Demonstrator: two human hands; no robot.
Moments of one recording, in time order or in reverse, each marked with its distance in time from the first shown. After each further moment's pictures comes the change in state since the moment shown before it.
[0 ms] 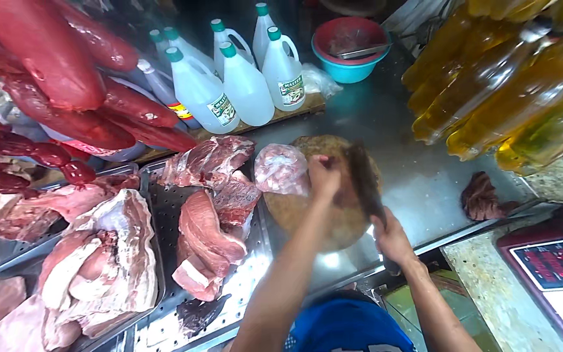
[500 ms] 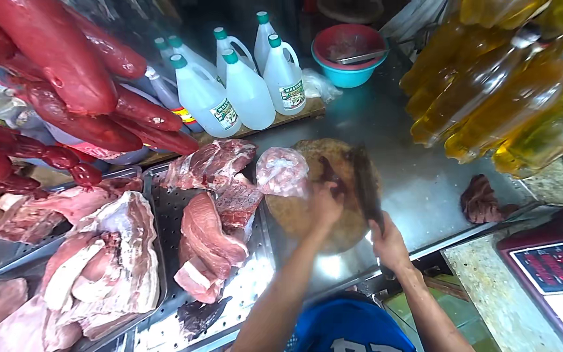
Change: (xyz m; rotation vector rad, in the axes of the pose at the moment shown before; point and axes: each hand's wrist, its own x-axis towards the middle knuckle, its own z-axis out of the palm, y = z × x) left_hand -0.031 -0.044 -0.010 0.491 -0.270 0.062; right_hand -0.007 0.002 0.016 -0.127 0.106 -0.041
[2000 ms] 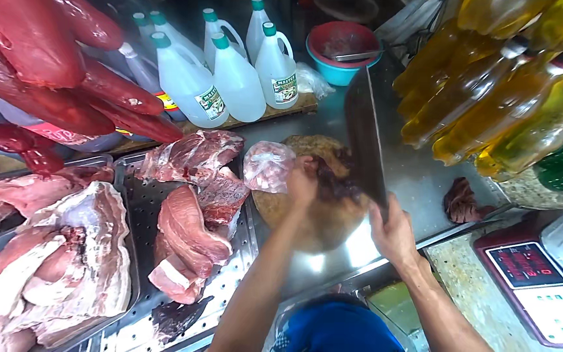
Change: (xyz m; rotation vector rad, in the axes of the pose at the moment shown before) left_hand 0.032 -0.006 -0.033 -0.179 0.324 0.194; right_hand -0.020 -0.073 -0.042 -0.209 0.380 -0.682
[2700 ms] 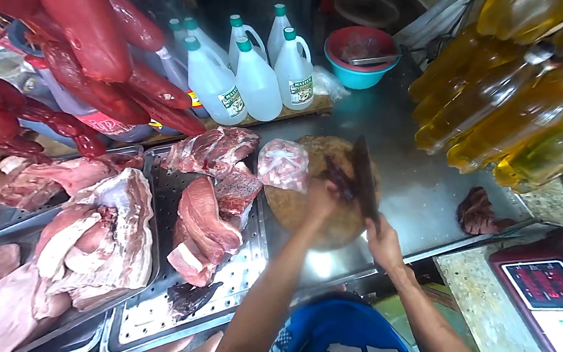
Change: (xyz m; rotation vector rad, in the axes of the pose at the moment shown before) left_hand -0.036 0.007 0.009 0.109 -0.457 -0.249; right_hand -0.047 0.061 0.054 0.134 -0.298 0.491
